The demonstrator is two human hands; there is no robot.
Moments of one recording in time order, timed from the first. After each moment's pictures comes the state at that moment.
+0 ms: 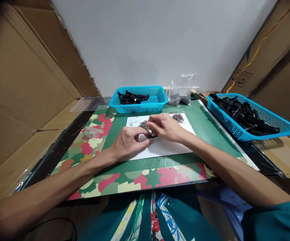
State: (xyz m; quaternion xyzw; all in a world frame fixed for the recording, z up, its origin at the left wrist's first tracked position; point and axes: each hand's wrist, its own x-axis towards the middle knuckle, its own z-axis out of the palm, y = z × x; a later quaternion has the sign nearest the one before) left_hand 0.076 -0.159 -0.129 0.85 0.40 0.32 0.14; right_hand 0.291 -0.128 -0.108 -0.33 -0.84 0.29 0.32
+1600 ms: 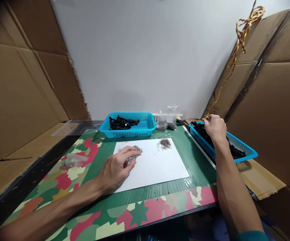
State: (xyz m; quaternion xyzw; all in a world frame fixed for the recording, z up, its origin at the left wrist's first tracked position) left_hand 0.067 -0.158 -0.130 0.85 0.42 0.32 0.08; right_hand 0.486 -0.068 -0.069 -0.81 -0.48 -0.13 0.31
